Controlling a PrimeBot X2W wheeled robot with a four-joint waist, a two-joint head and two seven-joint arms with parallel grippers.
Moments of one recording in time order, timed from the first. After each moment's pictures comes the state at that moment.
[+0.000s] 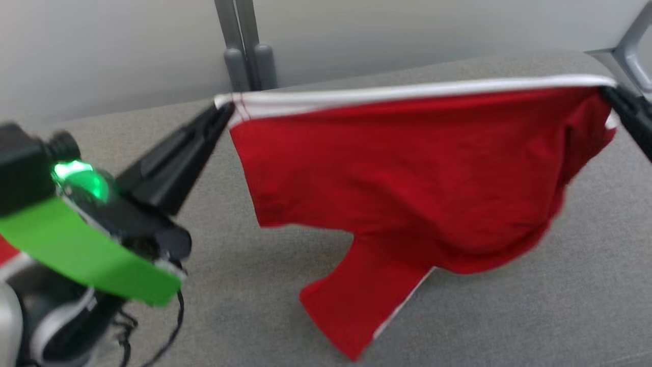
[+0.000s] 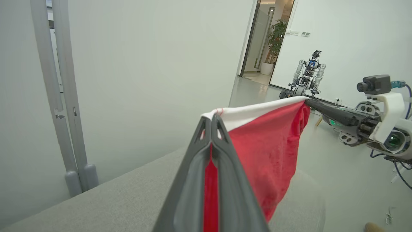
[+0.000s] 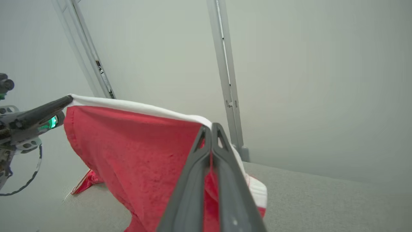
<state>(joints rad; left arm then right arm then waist) -0.34 0.41 -0.23 -0.62 -0.91 -0.02 0.50 -0.26 -1.09 0.30 -0.42 1.29 0.13 -0.14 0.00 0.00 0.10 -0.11</state>
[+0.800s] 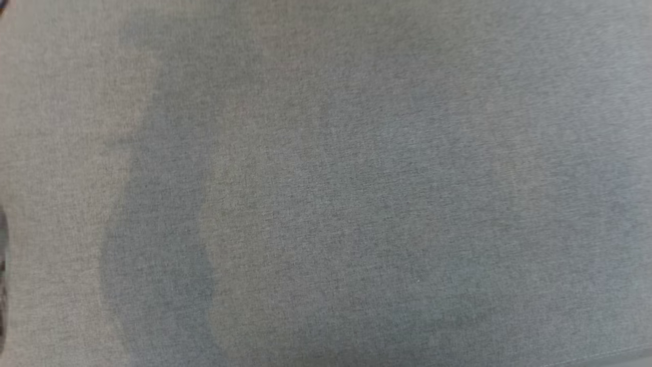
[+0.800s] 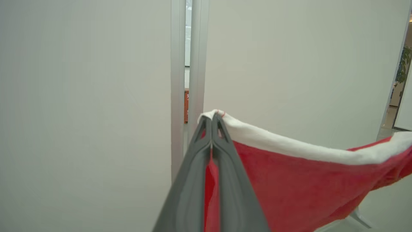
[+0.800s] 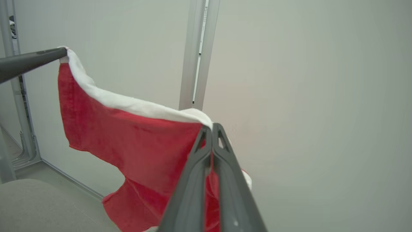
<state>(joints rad) -1.53 0.29 -0.31 0.54 -0.60 -0.12 0.08 -1.49 -0.35 0.46 0.36 0.55 0.13 0.12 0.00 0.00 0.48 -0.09</state>
